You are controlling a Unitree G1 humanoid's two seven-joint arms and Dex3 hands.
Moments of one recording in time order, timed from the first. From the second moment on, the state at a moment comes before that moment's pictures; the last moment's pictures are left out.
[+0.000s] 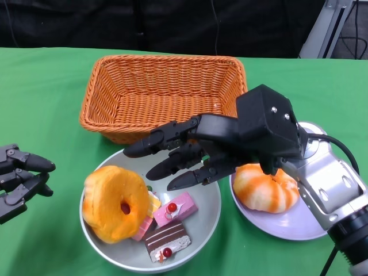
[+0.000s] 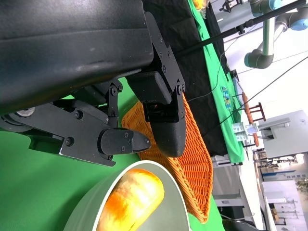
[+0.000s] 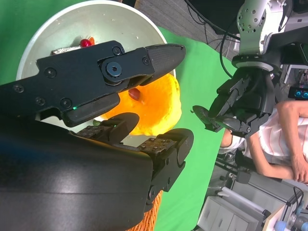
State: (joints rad) left arm -0.10 0.30 0.32 0.44 -0.29 -0.46 -0.50; right arm -0.65 -0.09 0.37 0.30 0.02 0.07 0.82
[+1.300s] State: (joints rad) left arm -0.12 0.30 0.32 0.45 -0.29 -0.47 -0.49; right arm -0.64 -0.02 0.51 0.38 -0.24 -0.19 0.64
